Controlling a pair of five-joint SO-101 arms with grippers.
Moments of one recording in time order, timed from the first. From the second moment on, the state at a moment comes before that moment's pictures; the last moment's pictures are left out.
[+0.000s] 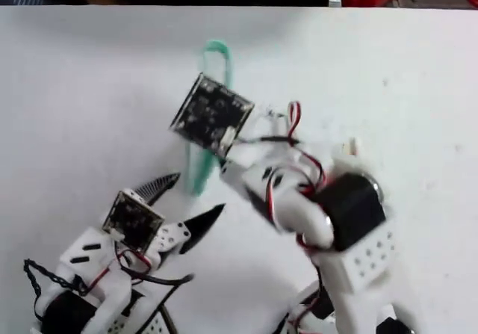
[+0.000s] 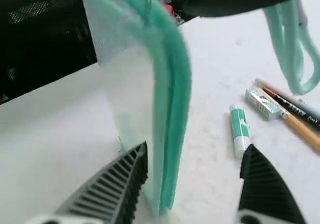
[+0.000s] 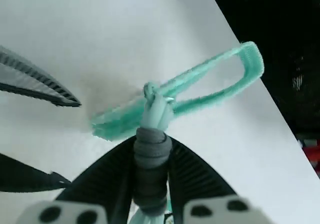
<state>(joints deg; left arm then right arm) 22.4 -104.0 67.7 68.4 -8.2 -40.4 -34.3 -7.7 89.1 32.7</state>
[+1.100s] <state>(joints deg) 18.1 -104.0 76.9 55.6 -2.9 -42.0 -58.3 4.2 98.0 28.6</state>
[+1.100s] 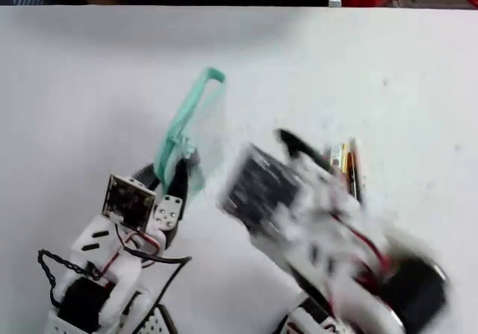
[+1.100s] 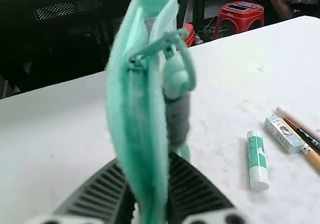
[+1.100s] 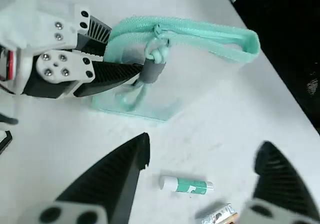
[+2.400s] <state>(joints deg) 12.4 -104.0 78.4 54.5 -3.6 -10.0 -102.6 96.4 72.7 31.0</state>
